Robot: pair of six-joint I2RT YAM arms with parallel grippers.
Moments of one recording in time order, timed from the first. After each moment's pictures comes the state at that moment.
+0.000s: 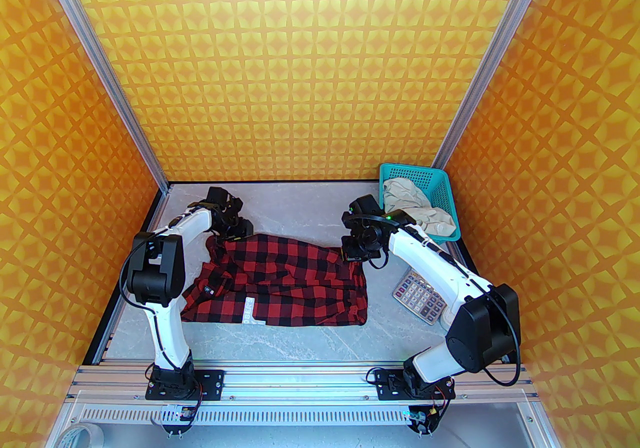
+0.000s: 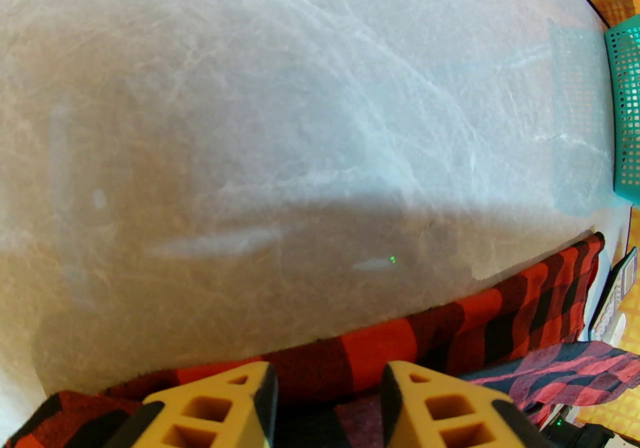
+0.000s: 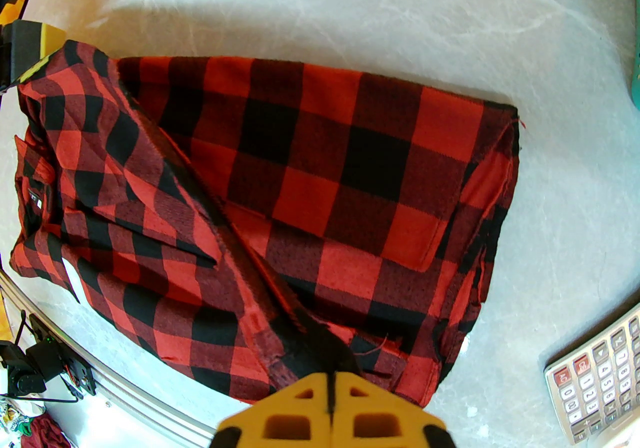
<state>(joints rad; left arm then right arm) -0.11 1.99 1.45 -0.64 0.41 -0.22 0.38 1.54 1.32 -1.02 -0.16 0.26</state>
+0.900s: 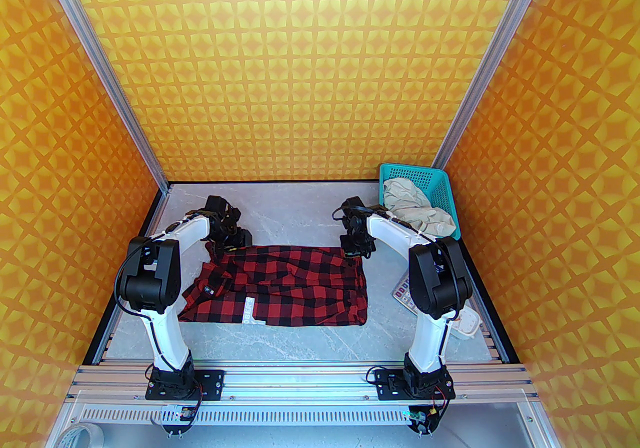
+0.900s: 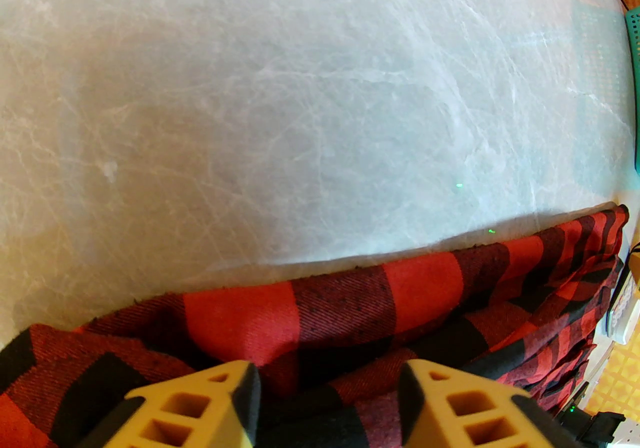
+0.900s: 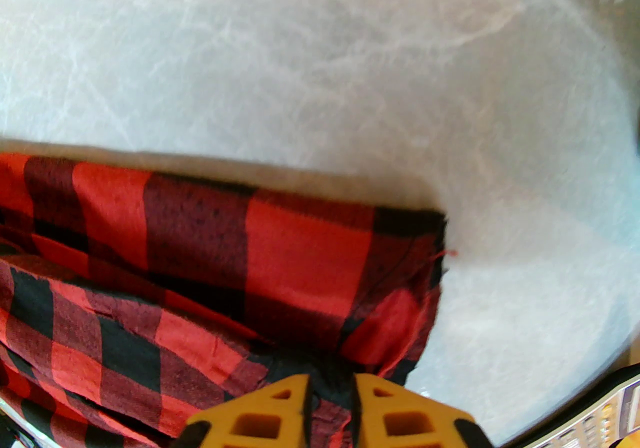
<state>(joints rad) -0.11 1.95 1.38 -0.65 0.38 -0.21 0.31 1.93 1.44 -0.91 0.04 0.17</state>
